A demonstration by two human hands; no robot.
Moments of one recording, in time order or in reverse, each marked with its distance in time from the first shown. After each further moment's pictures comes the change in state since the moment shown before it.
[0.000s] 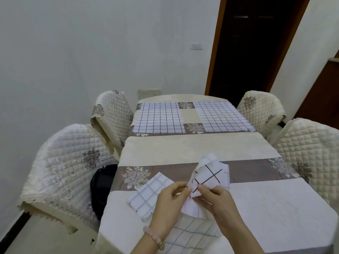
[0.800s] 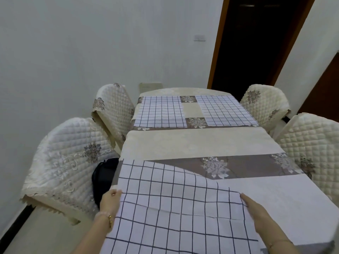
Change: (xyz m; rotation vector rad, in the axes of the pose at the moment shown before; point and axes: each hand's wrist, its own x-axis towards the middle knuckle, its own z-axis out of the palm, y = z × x) left_hand 0.043 -0.147 -0.150 0.217 0.506 -0.496; right_hand 0.056 0.047 -0.128 -0.153 0.496 0.452
